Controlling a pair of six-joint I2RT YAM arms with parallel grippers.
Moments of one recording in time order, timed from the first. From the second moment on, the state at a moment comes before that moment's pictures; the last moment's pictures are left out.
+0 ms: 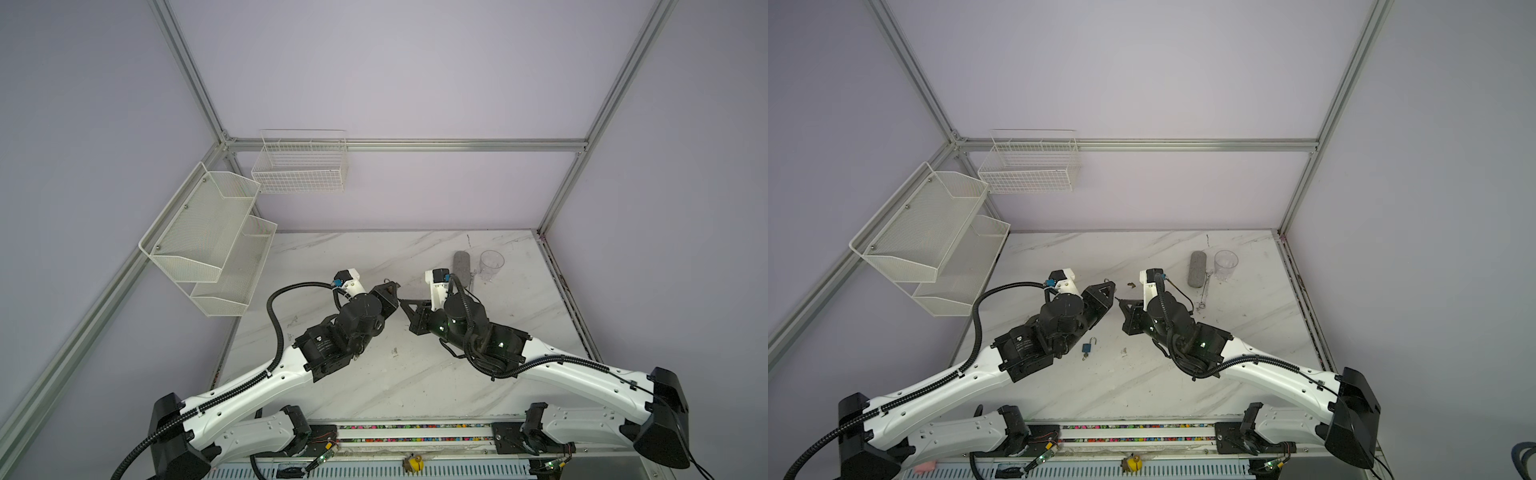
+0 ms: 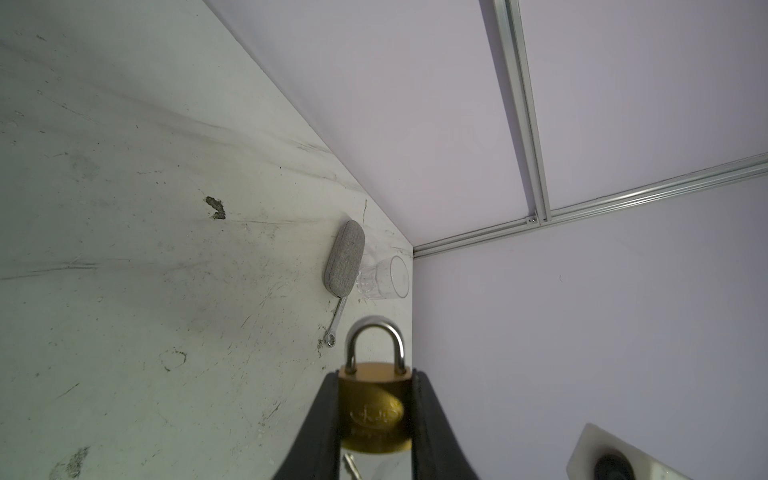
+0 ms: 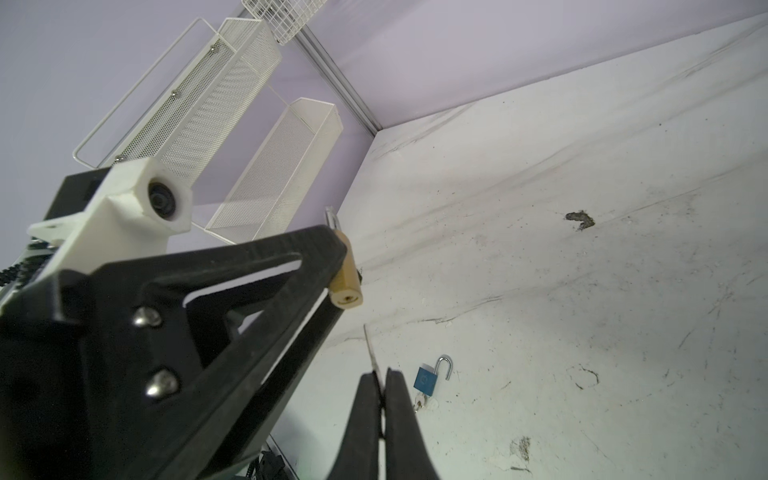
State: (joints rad) left arm -0.93 1.08 0.94 -0.19 -0.51 -1.27; right arm 1.04 1.21 0.93 -0.04 0.18 0.76
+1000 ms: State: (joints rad) left arm -0.93 1.08 0.94 -0.18 -0.51 -1.41; right arm 1.04 1.18 0.88 0.11 0.24 0.73
